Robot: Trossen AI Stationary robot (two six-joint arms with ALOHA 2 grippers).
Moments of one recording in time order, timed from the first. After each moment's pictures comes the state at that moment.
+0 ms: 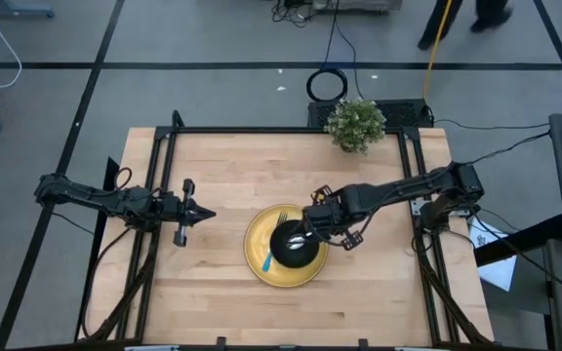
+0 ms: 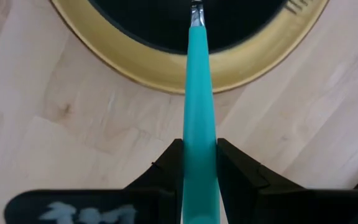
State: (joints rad) left arm -0.21 0.26 0.09 0.19 -0.13 0.06; right arm 0.16 1.72 1.45 -1.23 0.19 -0.40
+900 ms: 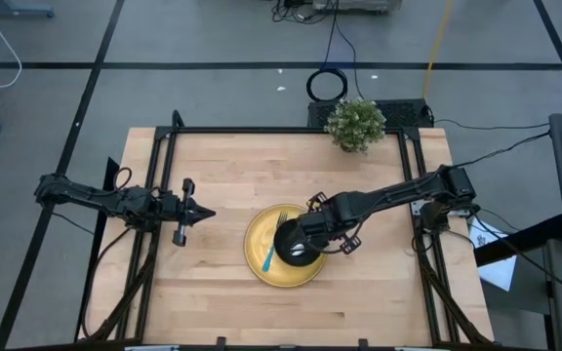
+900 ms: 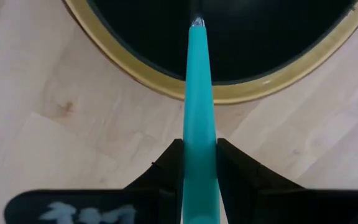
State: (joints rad) left arm -0.21 0.26 0.09 0.21 -0.13 0.05; right arm 0.19 1.78 1.45 -1.23 0.19 -0.46
